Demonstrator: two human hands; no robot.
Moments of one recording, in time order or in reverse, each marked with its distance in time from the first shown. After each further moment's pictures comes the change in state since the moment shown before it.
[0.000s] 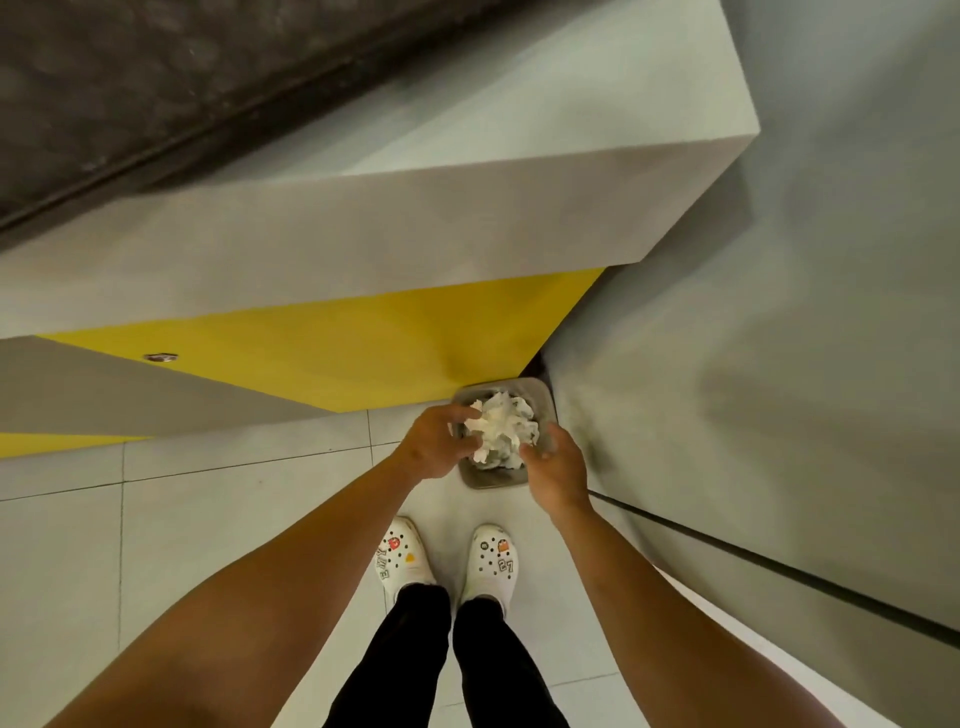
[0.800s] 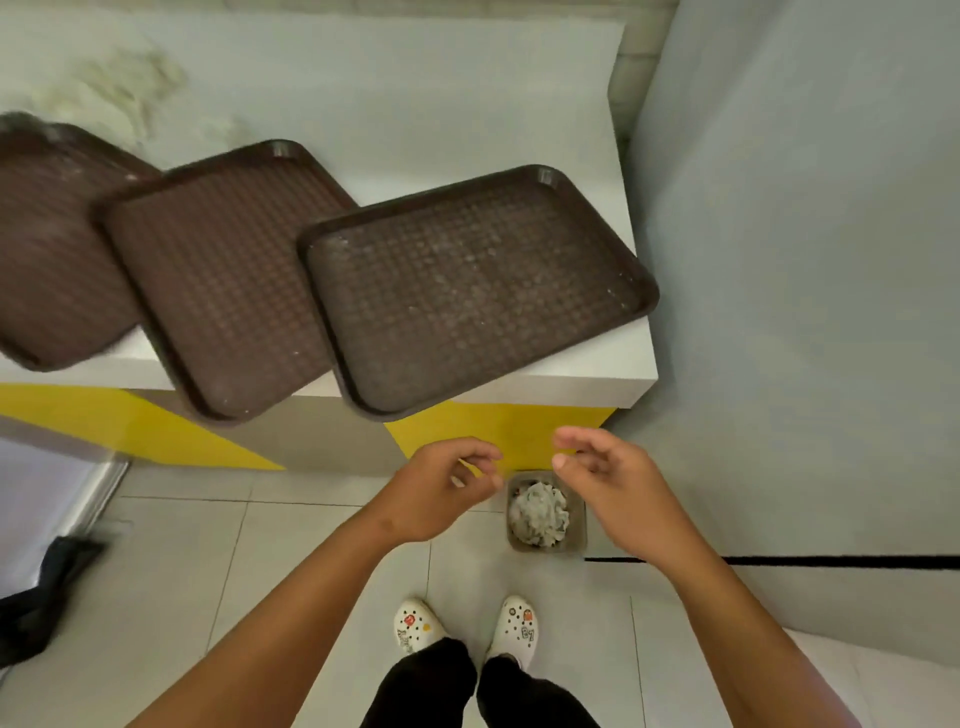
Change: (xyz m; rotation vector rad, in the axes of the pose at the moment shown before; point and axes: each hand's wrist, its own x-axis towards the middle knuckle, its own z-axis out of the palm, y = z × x) left_hand -0.340 0.188 -0.163 -0.025 0.161 0.403; right_hand -0.302 -0.278 -0.162 0.062 -0.319 -0.548
